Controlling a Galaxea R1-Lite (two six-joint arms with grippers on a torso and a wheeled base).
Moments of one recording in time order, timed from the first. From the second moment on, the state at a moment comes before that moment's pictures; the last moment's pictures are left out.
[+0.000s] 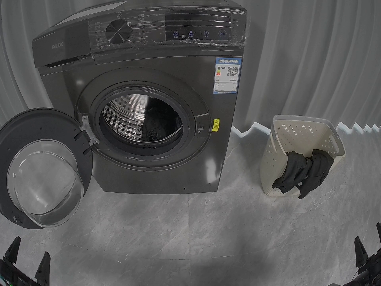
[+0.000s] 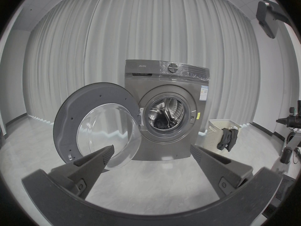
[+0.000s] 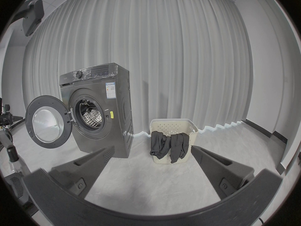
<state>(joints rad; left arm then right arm) 0.00 0.01 -0.02 -0.01 -0.03 -0.04 0.00 0.01 -0.02 -0.01 -0.01 0.01</state>
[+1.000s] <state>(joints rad) 0.00 0.01 -0.02 0.00 -0.02 0.00 0.00 0.01 -0.02 -0.01 -0.01 0.01</state>
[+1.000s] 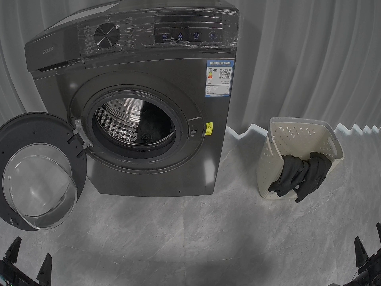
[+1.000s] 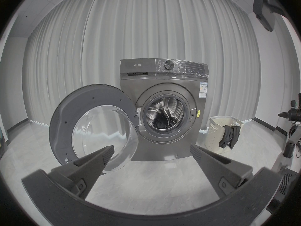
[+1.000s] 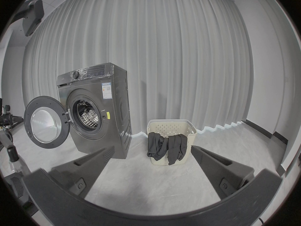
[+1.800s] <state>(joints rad) 0.00 0.01 -0.02 0.00 -0.02 0.00 0.00 0.01 -0.02 -0.01 -0.01 0.01</state>
